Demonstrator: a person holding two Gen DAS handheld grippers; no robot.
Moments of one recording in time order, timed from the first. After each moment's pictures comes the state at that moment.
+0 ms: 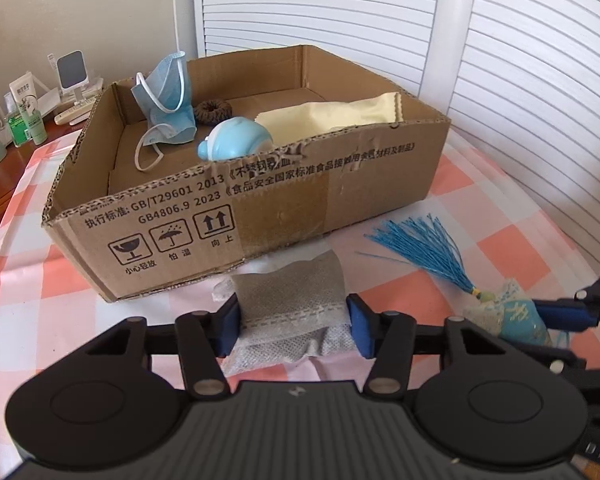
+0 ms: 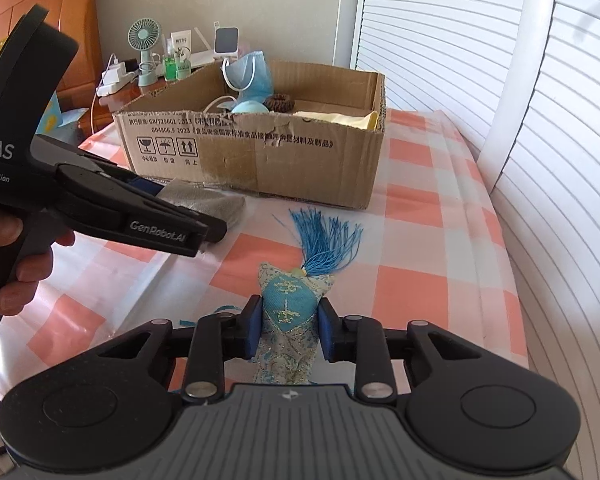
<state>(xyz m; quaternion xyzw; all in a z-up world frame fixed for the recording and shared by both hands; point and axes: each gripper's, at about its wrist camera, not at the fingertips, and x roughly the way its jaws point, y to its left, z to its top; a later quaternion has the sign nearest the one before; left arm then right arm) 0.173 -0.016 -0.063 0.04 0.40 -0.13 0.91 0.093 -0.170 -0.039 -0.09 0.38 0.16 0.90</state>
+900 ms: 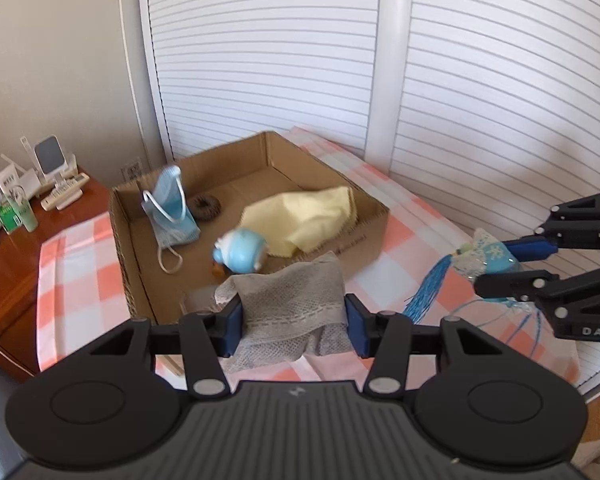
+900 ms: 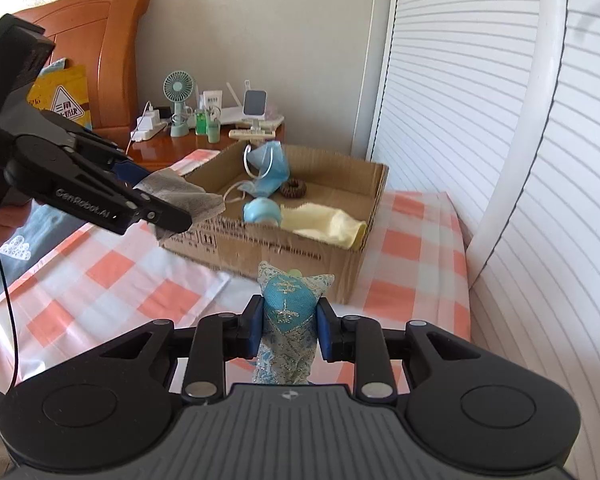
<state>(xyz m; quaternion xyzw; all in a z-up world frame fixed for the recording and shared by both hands) 0.151 0.016 0.034 0.08 0.36 -0.22 0.90 0.093 -0.188 0.045 -0.11 0.31 0.21 0.92</state>
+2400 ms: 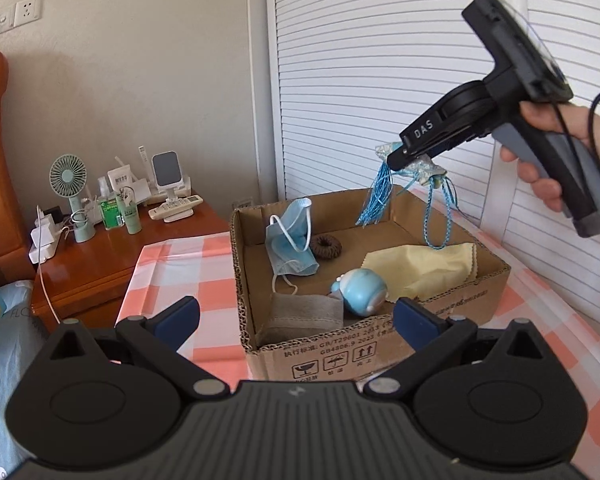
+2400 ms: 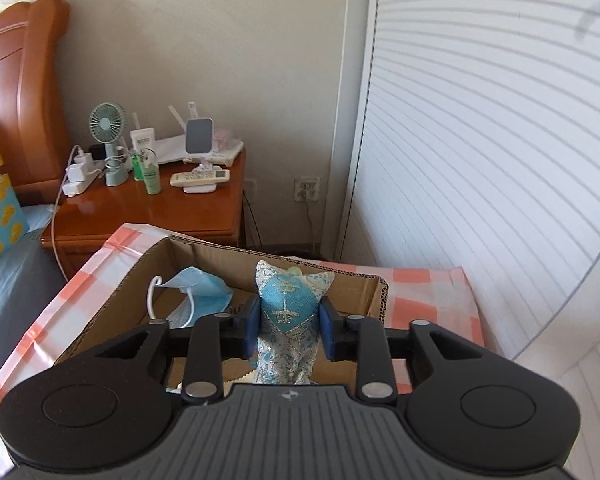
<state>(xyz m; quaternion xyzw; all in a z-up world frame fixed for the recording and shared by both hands) 0.150 0.054 0.014 0.03 0.25 -0.05 0.96 0.343 -0.116 0.059 -0.08 0.35 0.17 0.92</state>
